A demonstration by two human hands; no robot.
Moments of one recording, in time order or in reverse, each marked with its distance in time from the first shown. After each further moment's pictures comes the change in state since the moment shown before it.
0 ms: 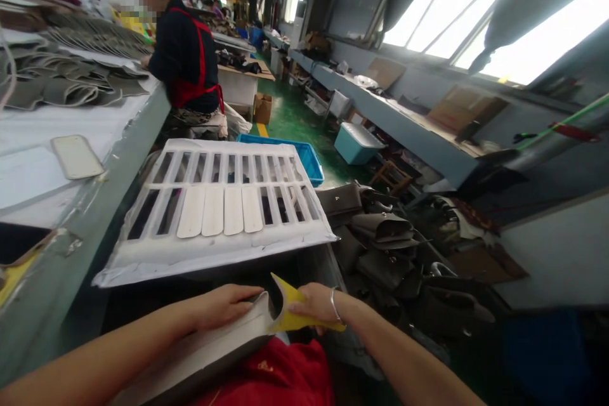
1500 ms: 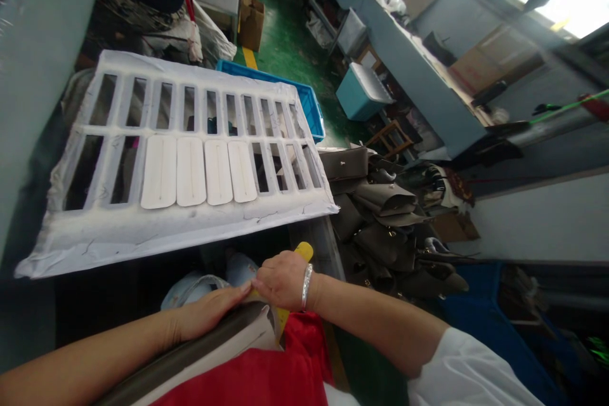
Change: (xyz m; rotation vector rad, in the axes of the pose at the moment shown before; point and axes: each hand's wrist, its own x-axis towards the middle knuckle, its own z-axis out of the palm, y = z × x) left_hand 0.024 -0.081 0.013 -0.398 -0.109 0.003; right_hand 0.087 -0.056 0.000 -0.927 0.253 -0.491
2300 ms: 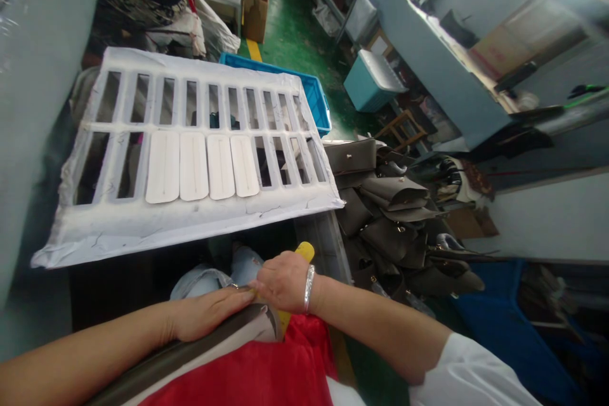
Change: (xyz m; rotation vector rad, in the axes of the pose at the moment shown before) left_hand -0.002 0.049 0.000 0.091 -0.168 -0.016; right_hand -0.010 -0.001 0.005 0.060 0.006 -0.012
